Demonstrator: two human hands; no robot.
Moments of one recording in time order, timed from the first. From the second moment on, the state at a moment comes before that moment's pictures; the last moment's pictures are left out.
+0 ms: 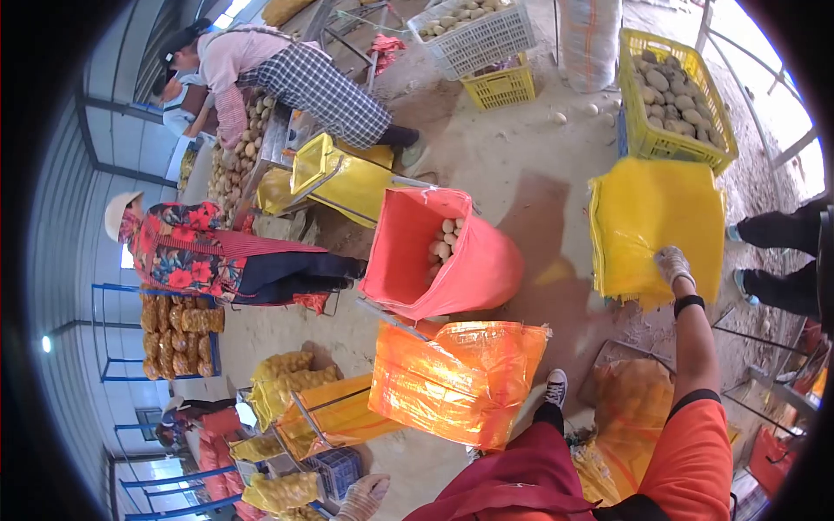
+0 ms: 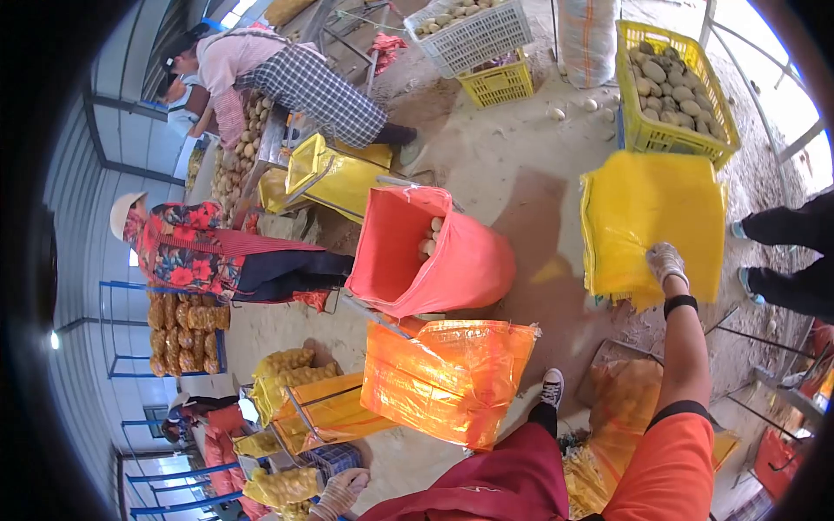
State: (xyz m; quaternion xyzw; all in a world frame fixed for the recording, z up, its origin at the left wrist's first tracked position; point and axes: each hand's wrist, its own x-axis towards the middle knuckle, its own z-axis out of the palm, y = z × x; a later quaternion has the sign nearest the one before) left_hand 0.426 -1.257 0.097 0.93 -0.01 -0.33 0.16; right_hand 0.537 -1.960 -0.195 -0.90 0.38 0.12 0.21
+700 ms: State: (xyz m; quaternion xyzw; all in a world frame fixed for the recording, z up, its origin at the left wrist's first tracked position) left_hand 0.327 -1.189 0.099 0.91 0.10 -0.18 0.36; right_hand 0.540 -1.644 0.065 -0.77 -0.08 -0.24 0.58
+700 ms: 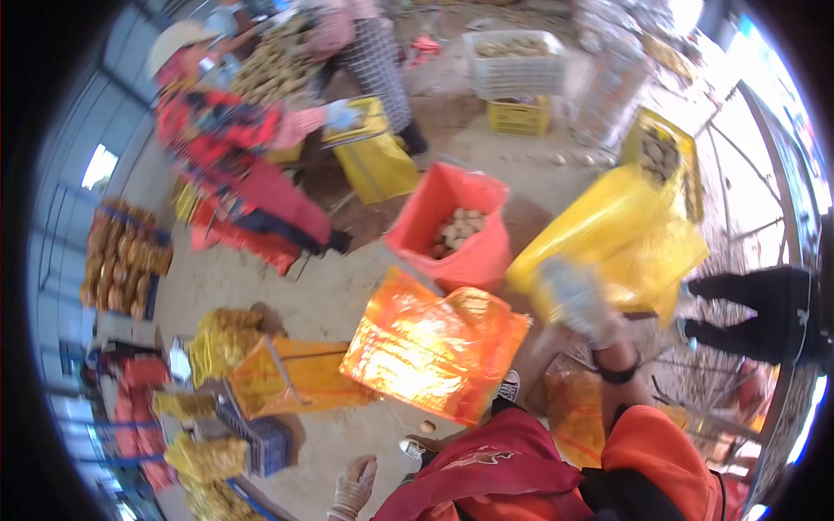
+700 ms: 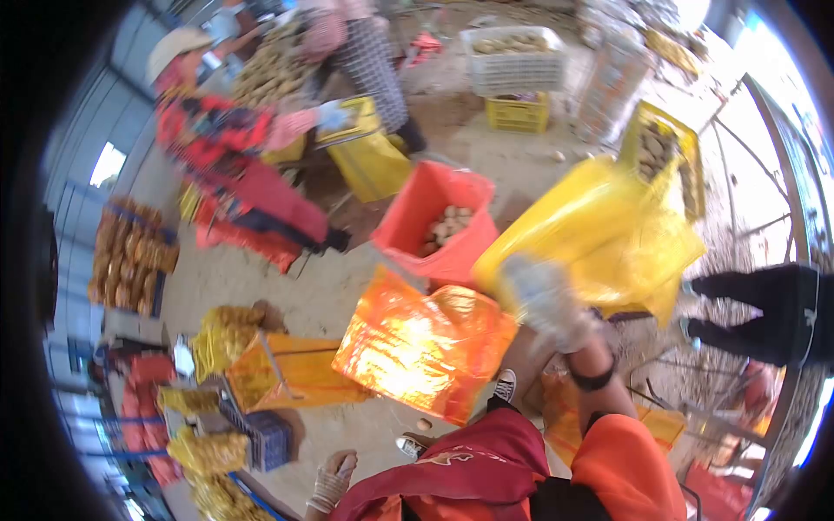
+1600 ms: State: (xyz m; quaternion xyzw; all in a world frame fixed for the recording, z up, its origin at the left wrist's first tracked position) left_hand -0.072 -0.750 0.195 0.39 0.33 0.50 0.70; right_hand 0.240 -0.749 0.216 -0.41 -0.17 0.64 0.63
